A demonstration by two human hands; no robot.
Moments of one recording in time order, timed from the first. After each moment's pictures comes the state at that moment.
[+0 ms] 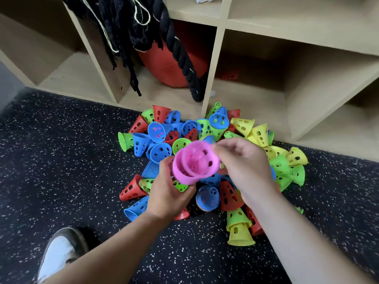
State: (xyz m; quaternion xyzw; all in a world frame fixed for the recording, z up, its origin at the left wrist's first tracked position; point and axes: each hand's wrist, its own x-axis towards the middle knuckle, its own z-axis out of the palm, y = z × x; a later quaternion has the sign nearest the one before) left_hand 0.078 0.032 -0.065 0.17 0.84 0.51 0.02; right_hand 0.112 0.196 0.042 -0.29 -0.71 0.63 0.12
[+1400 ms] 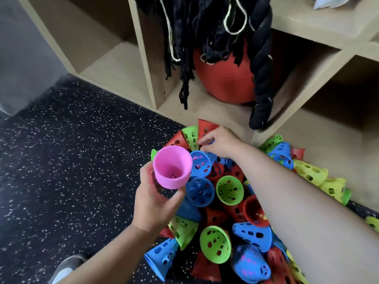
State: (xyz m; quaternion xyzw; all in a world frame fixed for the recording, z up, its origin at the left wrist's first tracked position) left_hand -0.038 -0.036 -0.098 0.00 0.84 0.53 -0.08; right_hand -0.173 0.176 -0.077 -0.04 -0.93 0.33 -0.19
